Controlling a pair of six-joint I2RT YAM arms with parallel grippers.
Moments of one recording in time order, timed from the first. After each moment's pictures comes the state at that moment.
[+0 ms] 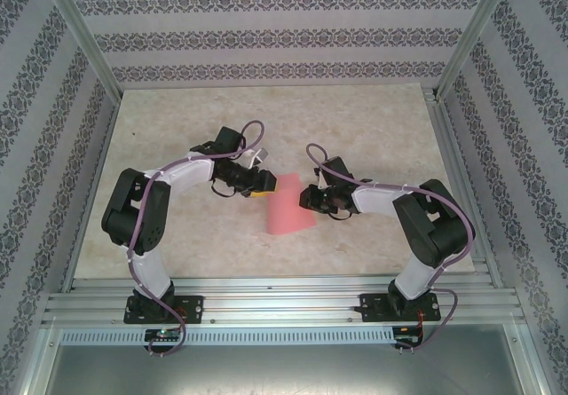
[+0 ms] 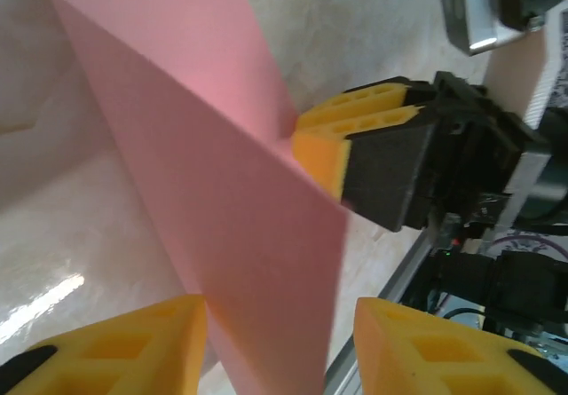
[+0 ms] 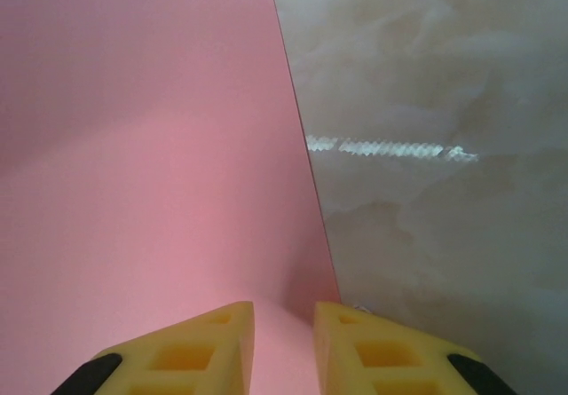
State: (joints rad) left arm -0.41 1.82 1.17 -0.48 0.84 -0.41; right arm 0.51 1.70 0.78 -0.07 -0.33 0.64
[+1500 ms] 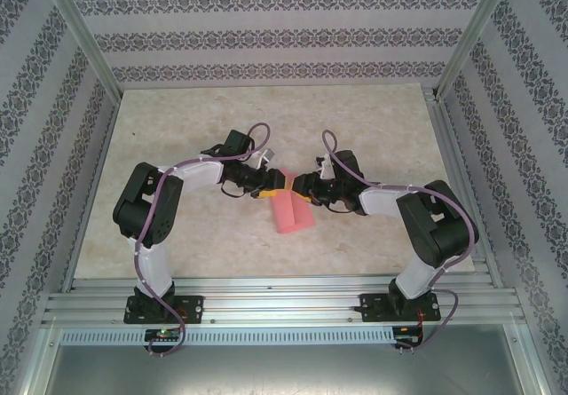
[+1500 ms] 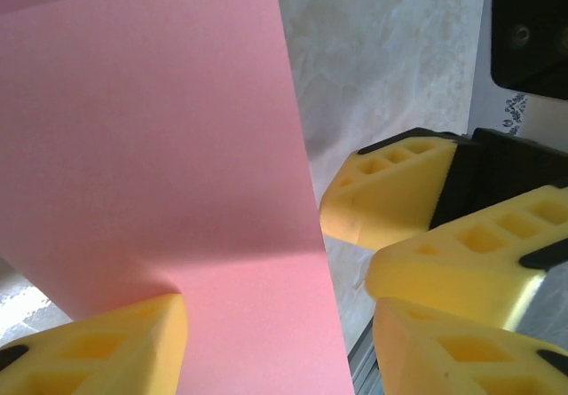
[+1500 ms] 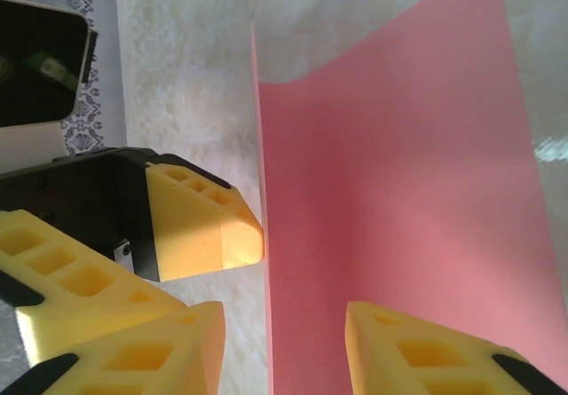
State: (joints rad) left arm -0.45 1.91 1.18 -0.32 0.83 -0.56; right arm 0.44 1.69 0.72 0.28 -0.65 0.88
